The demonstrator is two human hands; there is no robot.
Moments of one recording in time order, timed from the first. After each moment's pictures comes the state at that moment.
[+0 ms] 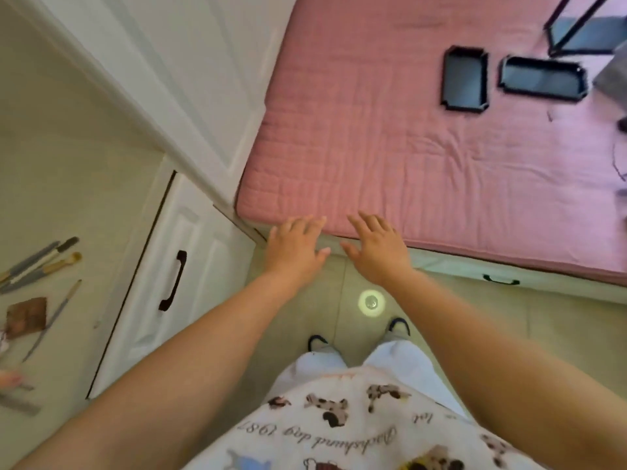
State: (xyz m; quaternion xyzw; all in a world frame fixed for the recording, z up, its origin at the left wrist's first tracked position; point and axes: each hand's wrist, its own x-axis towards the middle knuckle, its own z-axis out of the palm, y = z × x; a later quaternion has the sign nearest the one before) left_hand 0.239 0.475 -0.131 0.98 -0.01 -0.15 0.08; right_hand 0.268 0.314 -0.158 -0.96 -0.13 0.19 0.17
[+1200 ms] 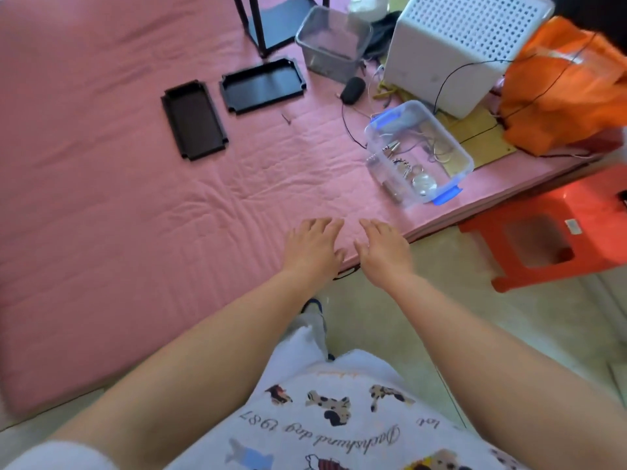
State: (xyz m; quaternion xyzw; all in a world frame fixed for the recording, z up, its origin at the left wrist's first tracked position) left_hand 0.405 -0.084 -0.169 0.92 -0.33 -0.20 0.08; right_hand 0.337 -0.213 -0.179 -0.94 0.23 0.16 0.19
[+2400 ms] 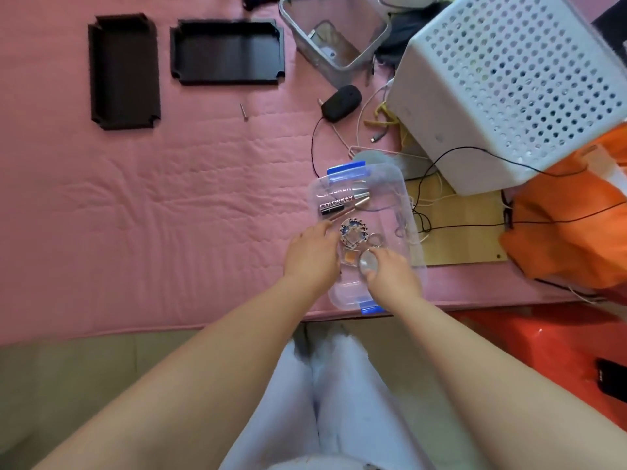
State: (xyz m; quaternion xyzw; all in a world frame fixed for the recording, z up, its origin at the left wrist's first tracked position) left_hand 0.539 -0.388 -0.256 0.93 -0.15 -0.31 0.14; right_hand 0.486 -0.531 -0.283 -0.90 0.16 0.35 0.20
